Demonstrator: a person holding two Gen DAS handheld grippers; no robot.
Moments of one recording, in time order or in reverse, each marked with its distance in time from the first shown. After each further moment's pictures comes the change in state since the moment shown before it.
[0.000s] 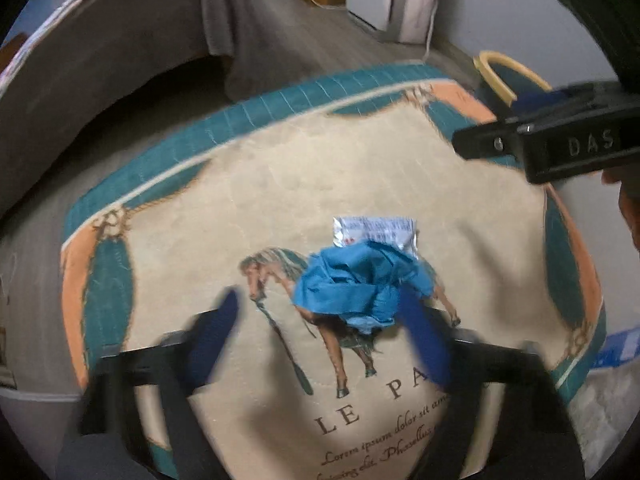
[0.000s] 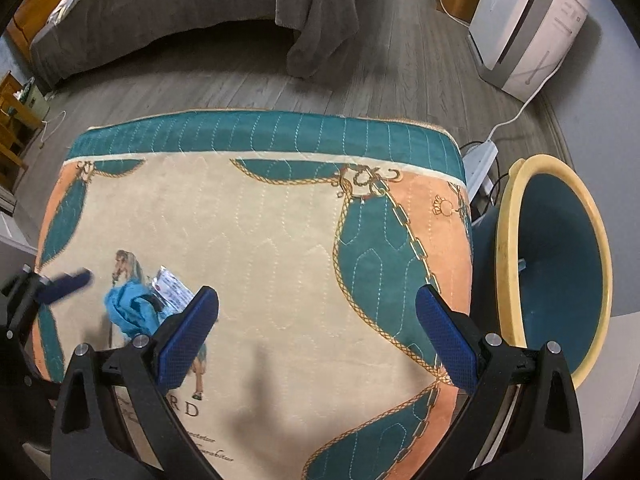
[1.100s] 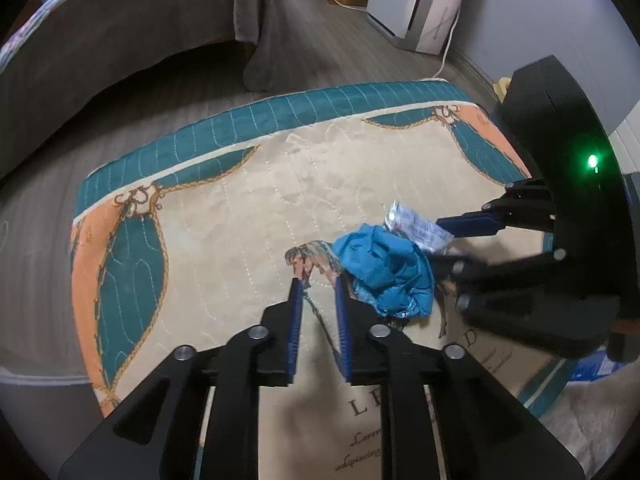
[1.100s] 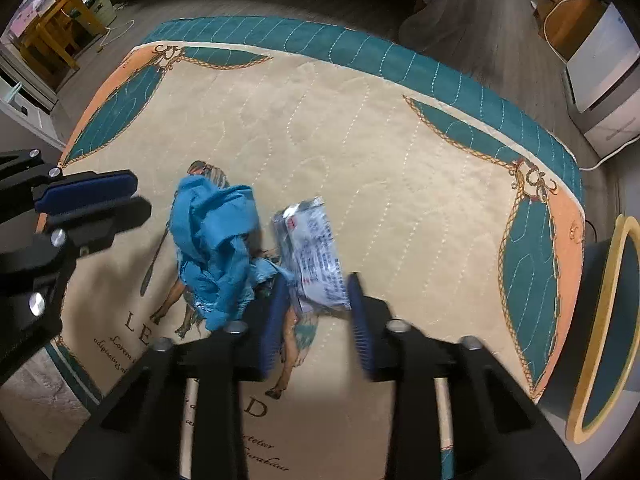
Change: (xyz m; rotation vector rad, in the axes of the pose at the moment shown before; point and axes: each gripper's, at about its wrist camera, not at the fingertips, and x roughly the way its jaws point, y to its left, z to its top) left arm -0.018 0.045 -0.002 -0.107 0.000 -0.050; right arm 0.047 0.101 -0.022 -0.294 0.120 0.122
